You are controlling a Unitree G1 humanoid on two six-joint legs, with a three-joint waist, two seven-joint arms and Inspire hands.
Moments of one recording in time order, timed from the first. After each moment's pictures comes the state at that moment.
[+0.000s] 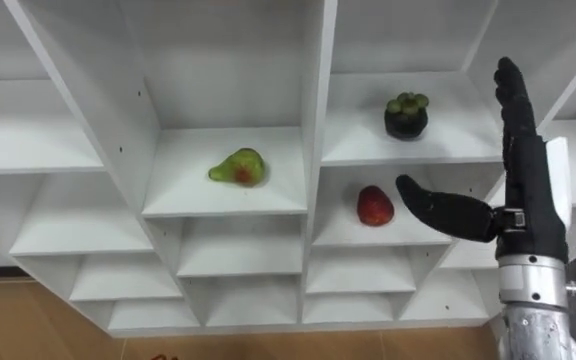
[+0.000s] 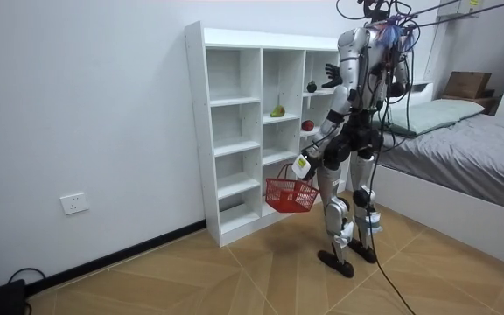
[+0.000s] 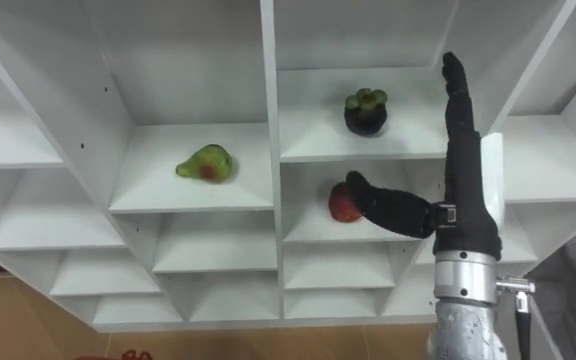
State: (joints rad) left arm 0.26 0.18 0.05 1.06 0.05 -0.15 -0.02; right arm 0.29 -0.24 0.06 -0.24 -0.21 -0.25 -0.32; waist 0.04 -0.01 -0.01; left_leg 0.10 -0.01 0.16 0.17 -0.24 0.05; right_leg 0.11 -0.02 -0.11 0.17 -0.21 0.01
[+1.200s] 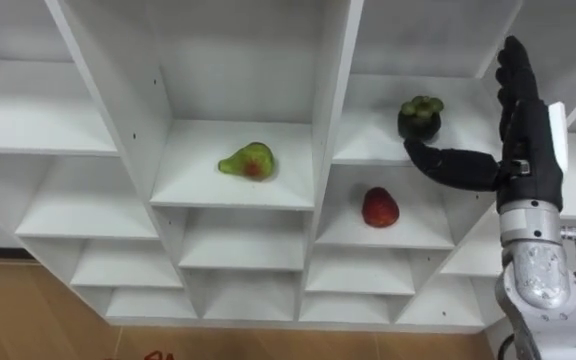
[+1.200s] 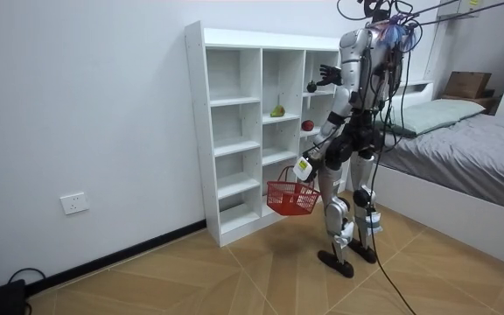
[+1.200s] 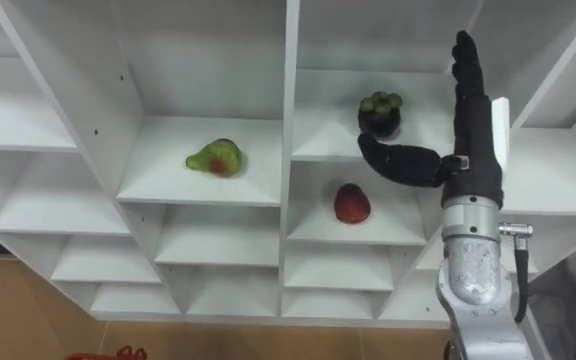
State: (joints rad) left arm 0.23 0.19 0.06 1.06 0.05 -0.08 -0.01; right arm 0.00 -0.31 0.01 0.03 0.00 -0.17 -0.28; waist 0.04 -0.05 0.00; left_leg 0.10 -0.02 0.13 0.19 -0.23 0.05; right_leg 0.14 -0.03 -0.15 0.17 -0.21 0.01
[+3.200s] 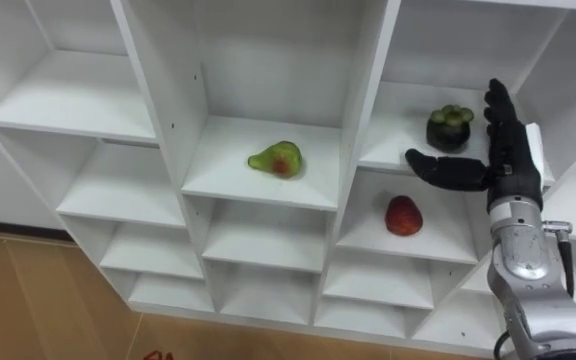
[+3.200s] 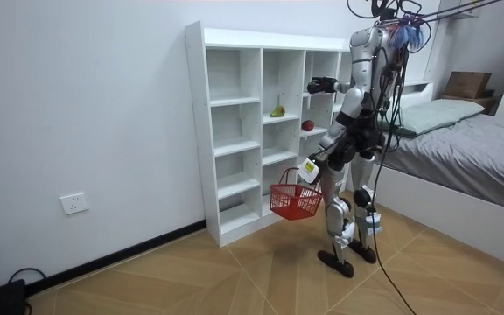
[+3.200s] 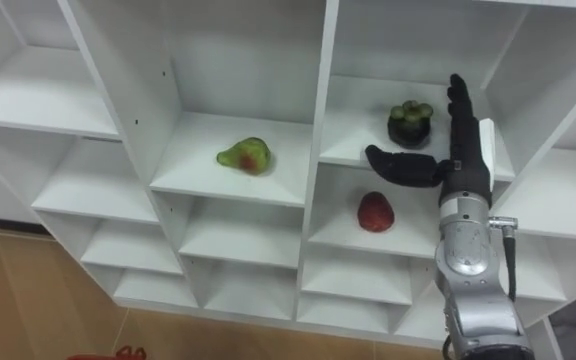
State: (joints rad) left arm 0.23 0.18 0.08 0.99 0.06 -0.01 -0.03; right arm -0.15 -0.31 0.02 0.34 0.05 -0.11 -0.27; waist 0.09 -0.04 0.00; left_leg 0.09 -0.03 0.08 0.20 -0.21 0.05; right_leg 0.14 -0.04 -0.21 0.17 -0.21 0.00
